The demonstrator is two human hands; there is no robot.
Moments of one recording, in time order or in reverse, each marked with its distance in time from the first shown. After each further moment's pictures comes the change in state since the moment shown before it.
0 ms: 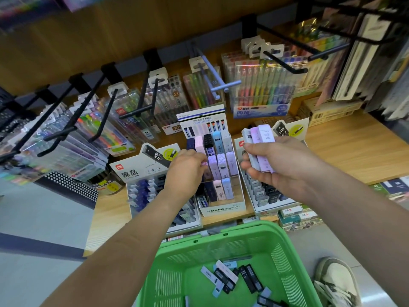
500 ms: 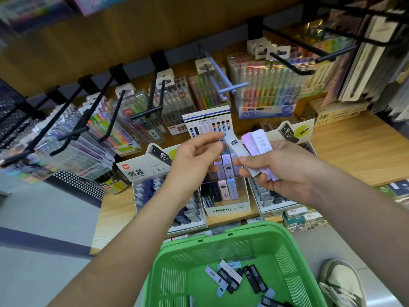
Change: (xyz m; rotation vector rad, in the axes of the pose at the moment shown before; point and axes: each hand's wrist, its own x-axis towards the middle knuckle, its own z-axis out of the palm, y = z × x) left_hand -0.015 0.041 -0.074 -1.268 -0.093 -0.310; right_hand -0.003 0.000 0.003 -0.065 -0.150 0.058
